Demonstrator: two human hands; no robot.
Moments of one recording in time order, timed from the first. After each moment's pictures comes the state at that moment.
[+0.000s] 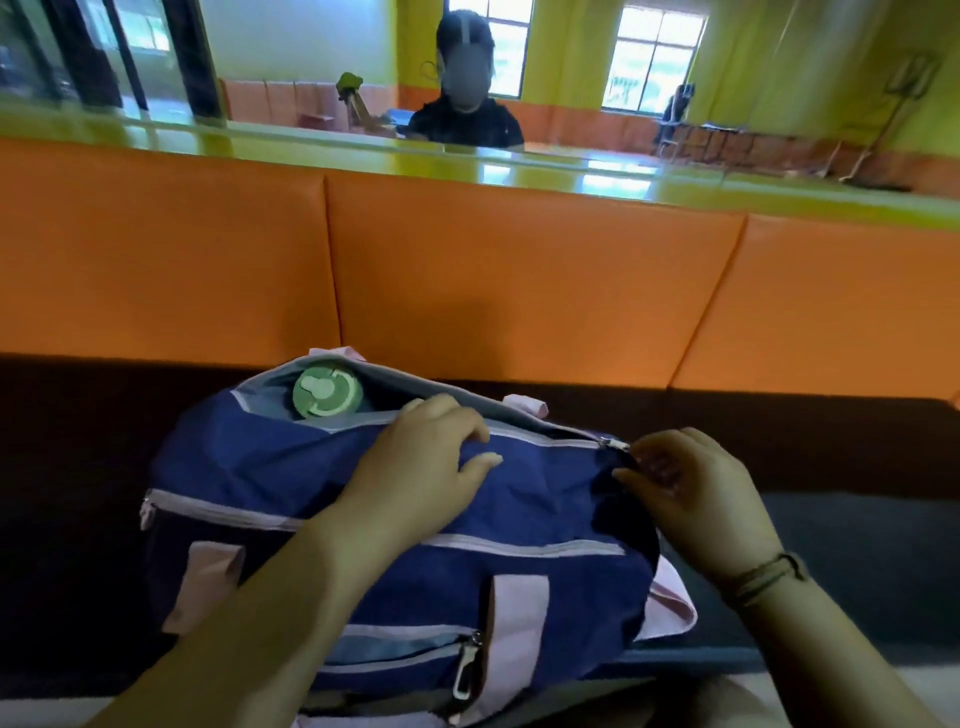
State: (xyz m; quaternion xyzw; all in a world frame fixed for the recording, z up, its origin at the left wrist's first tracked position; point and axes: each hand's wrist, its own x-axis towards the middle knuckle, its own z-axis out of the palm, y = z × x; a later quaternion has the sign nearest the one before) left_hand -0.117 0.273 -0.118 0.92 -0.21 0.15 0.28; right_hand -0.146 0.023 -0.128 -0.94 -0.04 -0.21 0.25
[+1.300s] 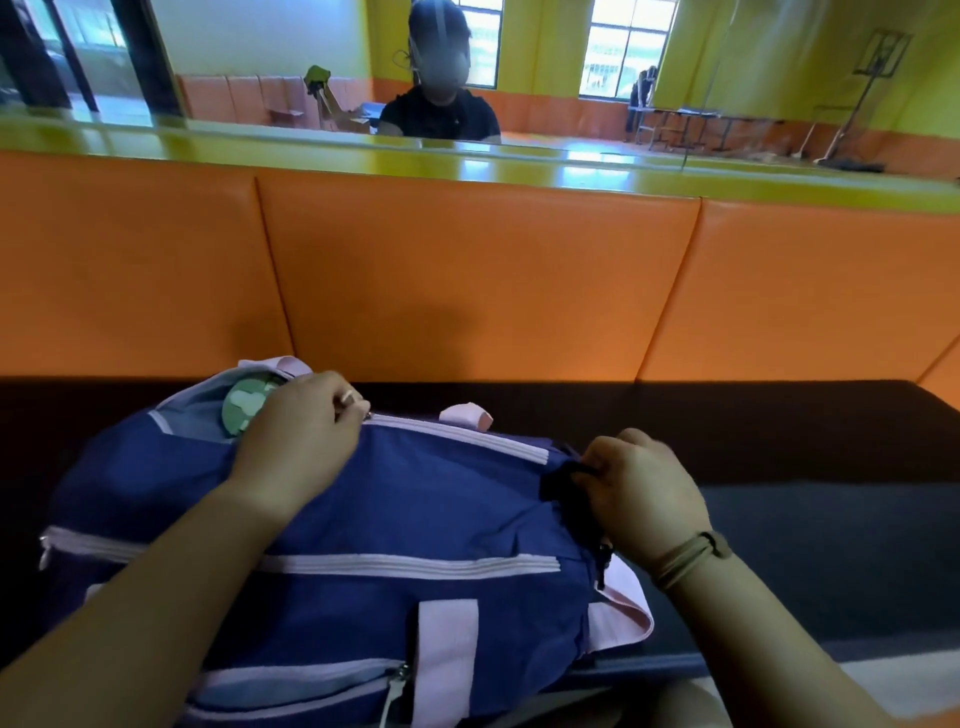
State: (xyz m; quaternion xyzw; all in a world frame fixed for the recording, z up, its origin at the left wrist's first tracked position) left_hand -0.071 0.285 -0.113 0.94 -0.03 0.18 0.30; right_hand -0.124 0.013 -0.130 -0.98 0.04 -0.13 0.15
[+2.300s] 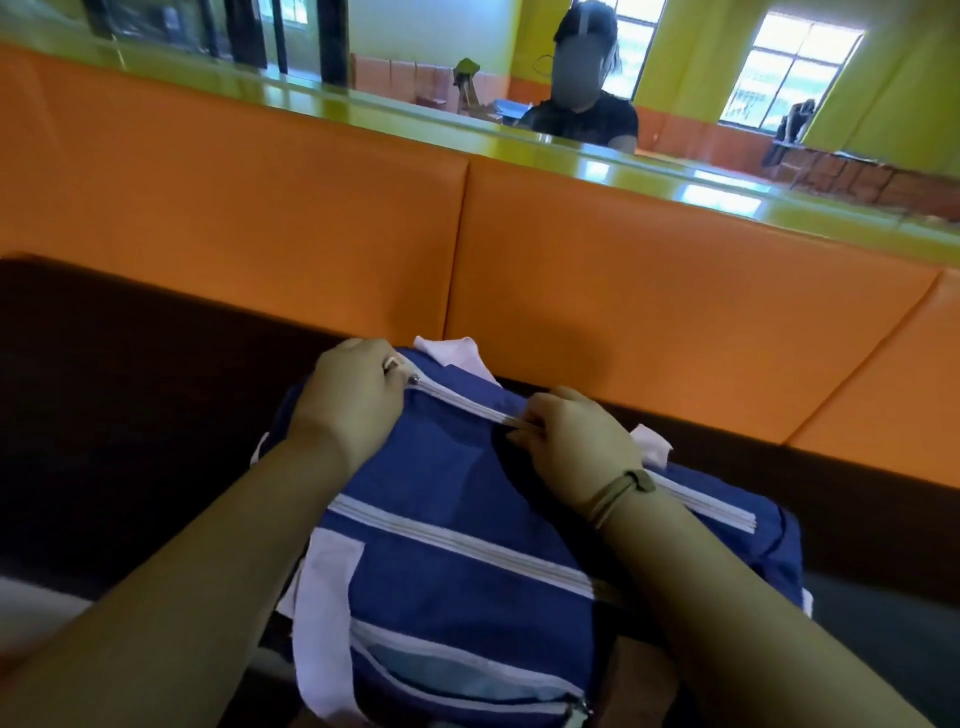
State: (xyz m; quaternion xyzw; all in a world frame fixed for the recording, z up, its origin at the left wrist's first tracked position) left_hand -0.070 0.405 -0.125 0.92 0.08 0.24 0.31; right_hand -0.057 0.202 -0.118 -0.97 -0.19 -0.09 0.11
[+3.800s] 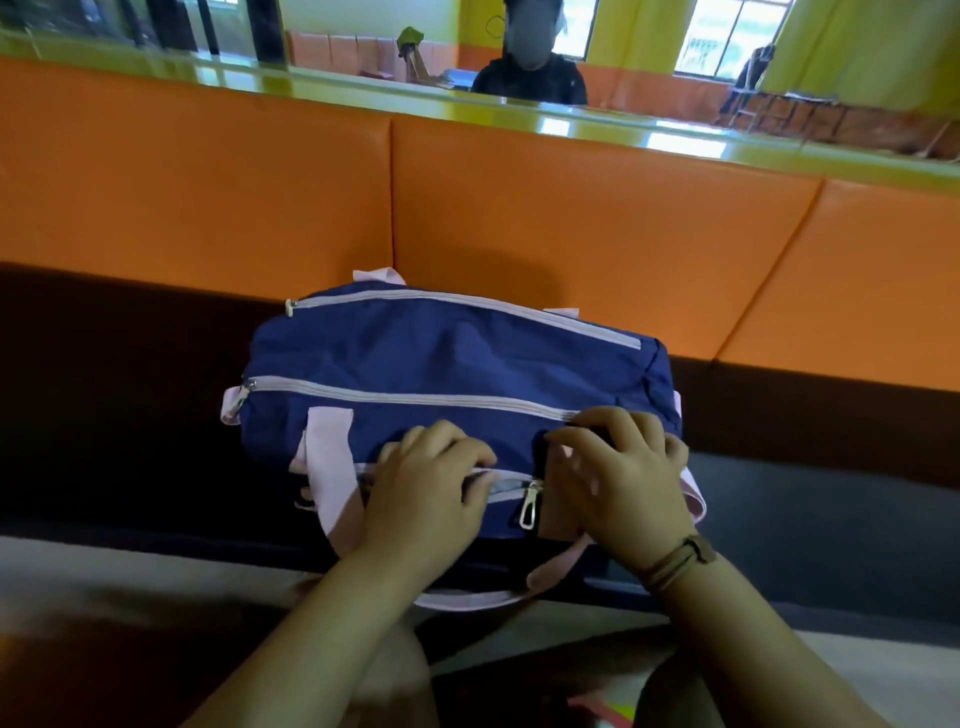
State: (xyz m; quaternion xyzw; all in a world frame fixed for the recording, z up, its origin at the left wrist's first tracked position) left_hand -0.188 0.290 -0.179 0.93 -0.13 0.24 0.26; right_hand -0.159 0.089 -0.181 -0.92 -0.18 -0.33 0.10
